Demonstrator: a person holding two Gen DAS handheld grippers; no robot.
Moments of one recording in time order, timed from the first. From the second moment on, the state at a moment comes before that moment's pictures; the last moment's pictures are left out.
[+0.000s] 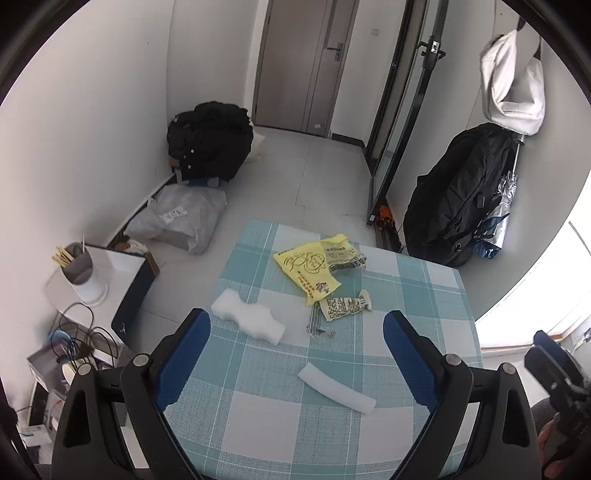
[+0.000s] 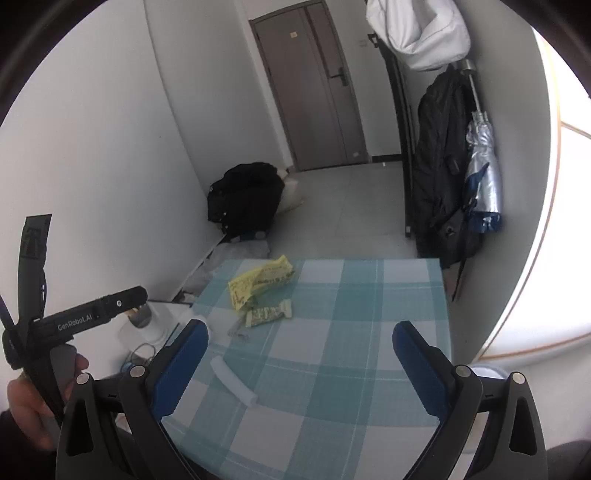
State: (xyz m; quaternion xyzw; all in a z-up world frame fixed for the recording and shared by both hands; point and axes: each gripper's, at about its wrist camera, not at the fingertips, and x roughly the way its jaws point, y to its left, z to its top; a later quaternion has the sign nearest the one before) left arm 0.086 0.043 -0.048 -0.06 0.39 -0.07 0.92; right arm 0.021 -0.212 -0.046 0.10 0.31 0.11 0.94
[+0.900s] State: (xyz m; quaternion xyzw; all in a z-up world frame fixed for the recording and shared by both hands) left arm 0.104 0.119 -0.077 -0.10 0.43 -0.04 0.90; right arm 0.088 -0.080 -0.126 -0.04 0.39 0.23 0.89
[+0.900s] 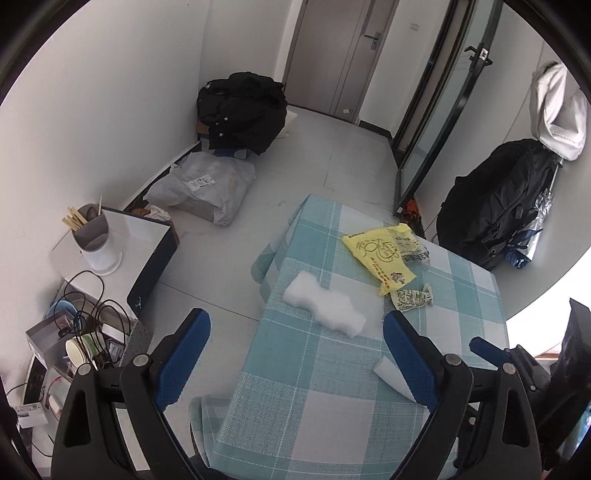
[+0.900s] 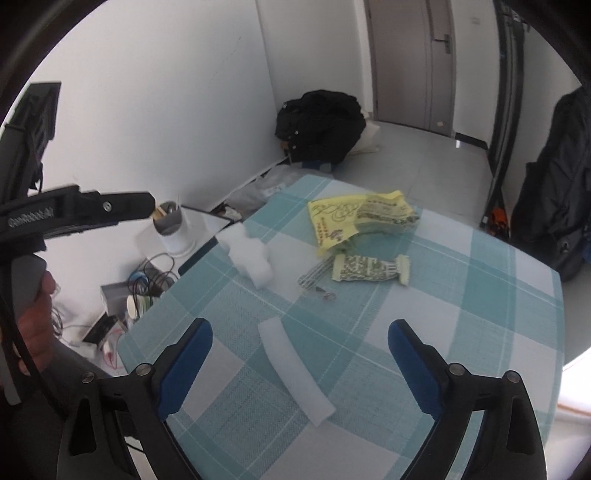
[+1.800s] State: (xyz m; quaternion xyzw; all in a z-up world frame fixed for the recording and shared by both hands) left arm 0.104 0.141 -0.081 -0.13 0.45 -0.03 0.88; right arm 0.105 -0.037 -0.174 -0.13 0.46 0.25 0.84
